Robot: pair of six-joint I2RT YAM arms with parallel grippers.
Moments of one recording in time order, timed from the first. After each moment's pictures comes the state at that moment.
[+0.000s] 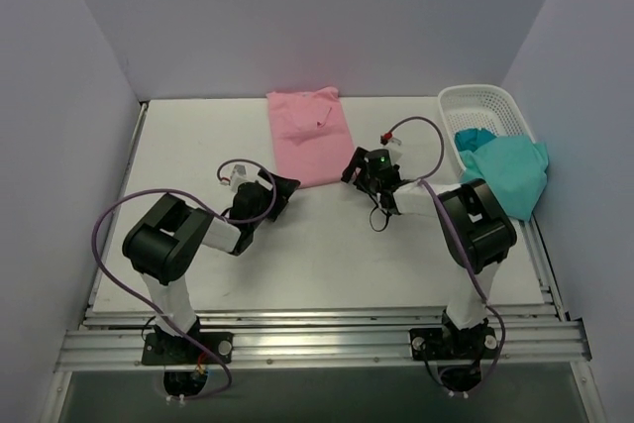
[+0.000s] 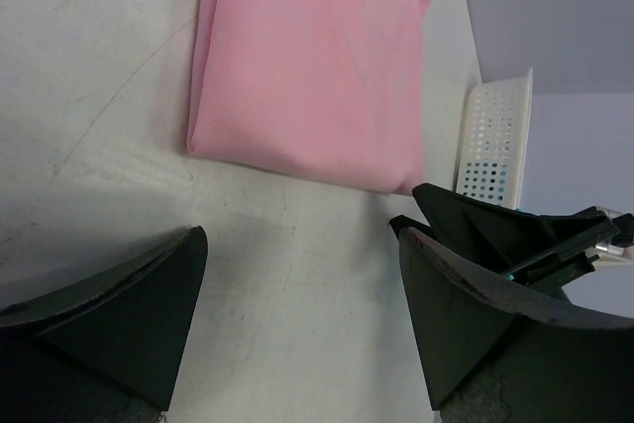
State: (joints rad) left arm -0.50 1.82 0.61 0.82 -0.09 -1.27; right arm 0.43 1.86 0.92 0.30 0.19 0.73
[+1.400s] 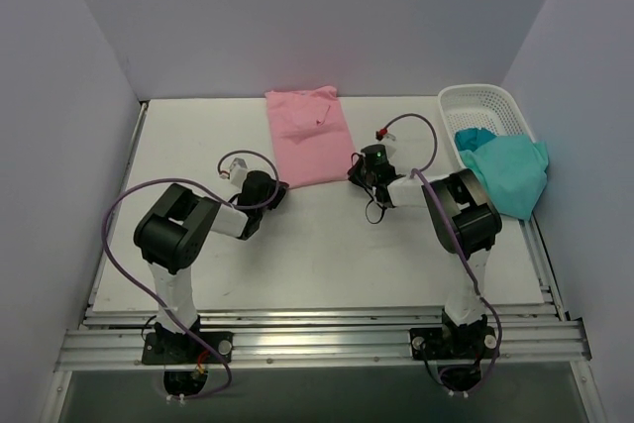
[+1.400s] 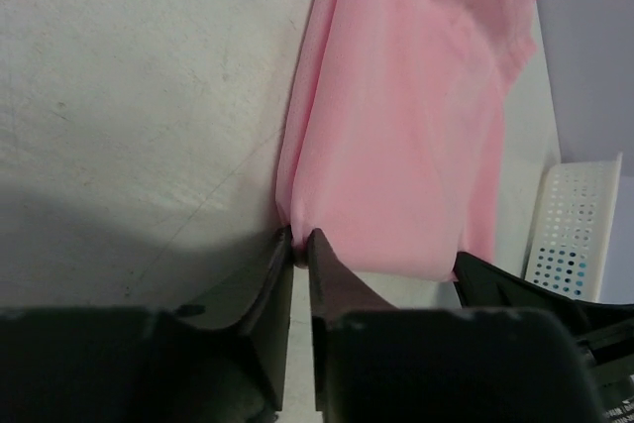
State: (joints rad) left arm -0.48 1.94 0.78 0.67 -0.25 -1.25; right arm 0.41 2.01 1.04 0.37 0.13 0.73
